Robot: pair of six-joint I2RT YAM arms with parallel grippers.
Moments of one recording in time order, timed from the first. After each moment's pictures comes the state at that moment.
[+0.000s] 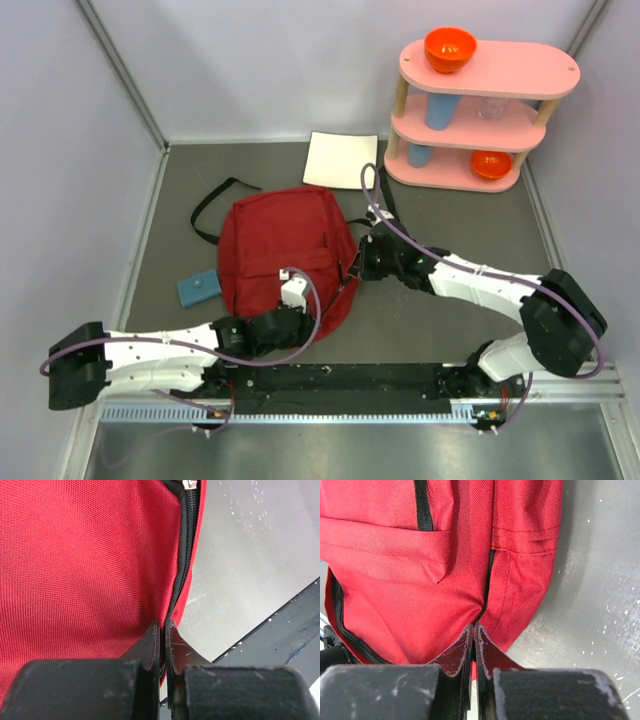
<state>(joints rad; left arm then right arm) -1.23 0.93 0.31 -0.04 -0.34 -0.74 0.78 1.40 0.79 -0.09 -0.03 0.71</state>
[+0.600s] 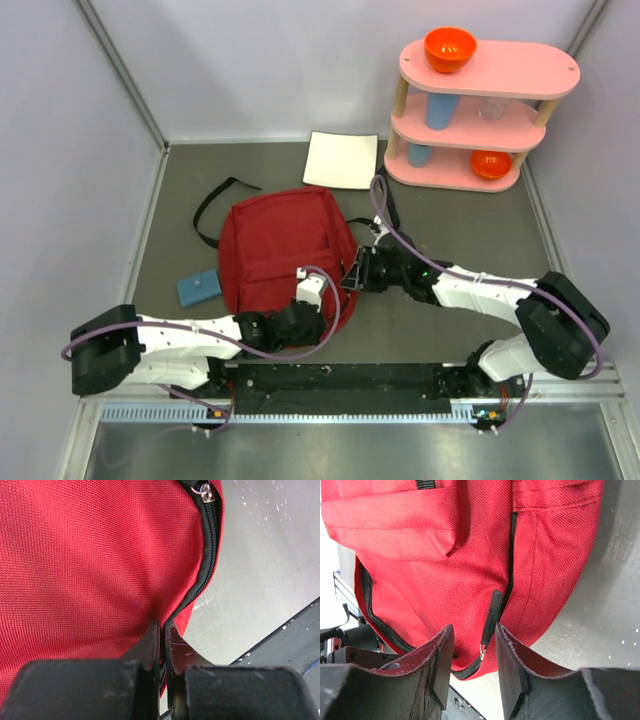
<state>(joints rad) -1.23 1.14 0.39 0.01 -0.33 -0.73 0.77 1.39 0.65 0.07 -0.19 0.82</state>
